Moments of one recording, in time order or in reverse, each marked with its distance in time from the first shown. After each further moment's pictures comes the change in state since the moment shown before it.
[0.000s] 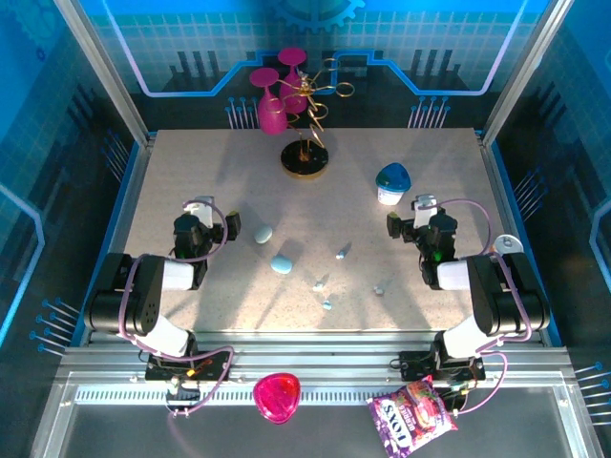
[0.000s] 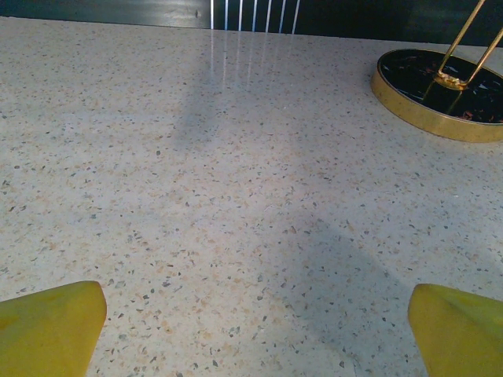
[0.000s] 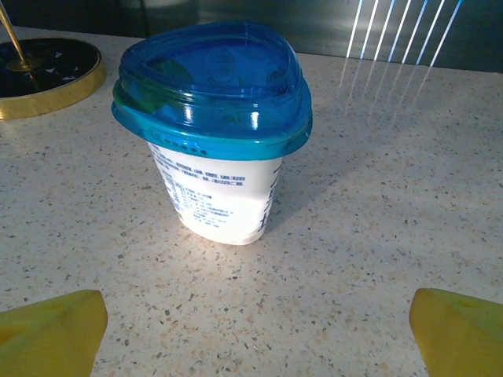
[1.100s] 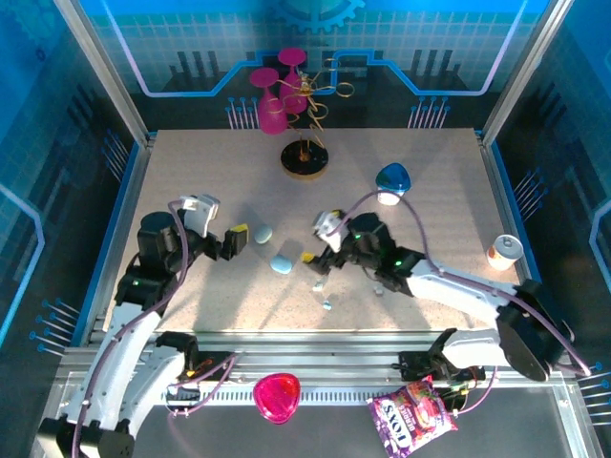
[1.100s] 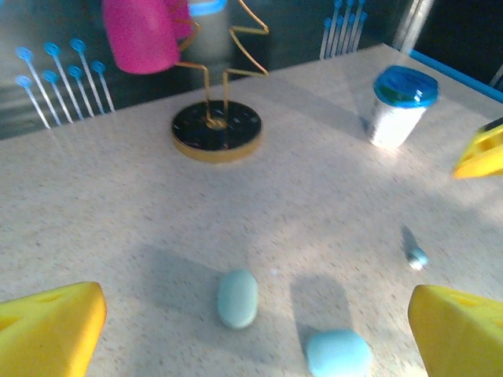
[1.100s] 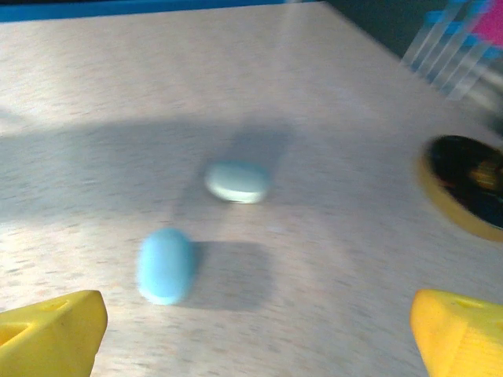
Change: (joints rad) left arm -0.120 -0.853 0.307 -1.189 0.311 0.179; right arm 0.747 -0.212 0.339 -0.680 -0.089 -0.209
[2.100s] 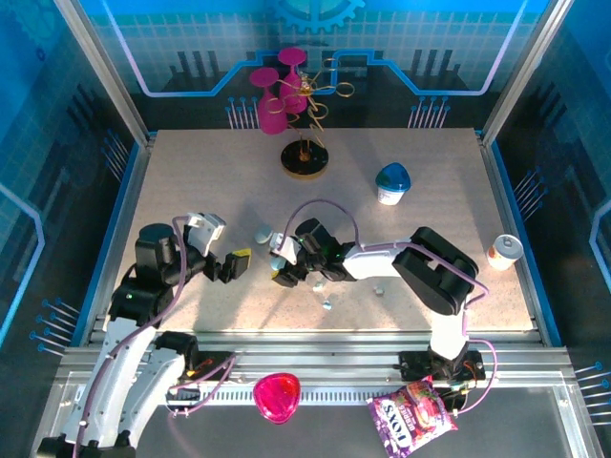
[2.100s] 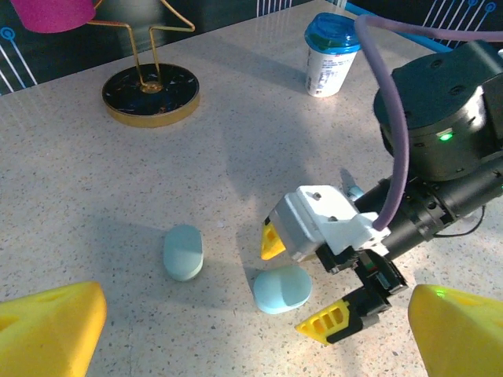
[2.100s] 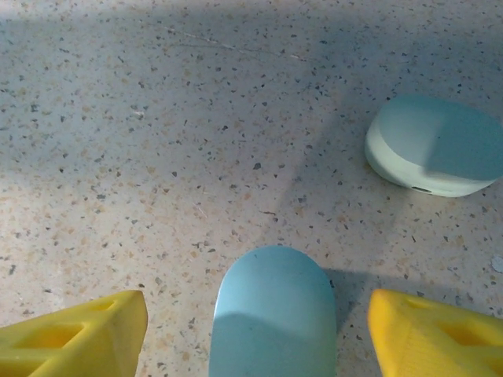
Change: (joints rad) left arm -0.002 -0.085 -0.012 -0.163 0.130 0.087; right arm 0.063 0.574 0.257 0.068 -0.124 -0.031
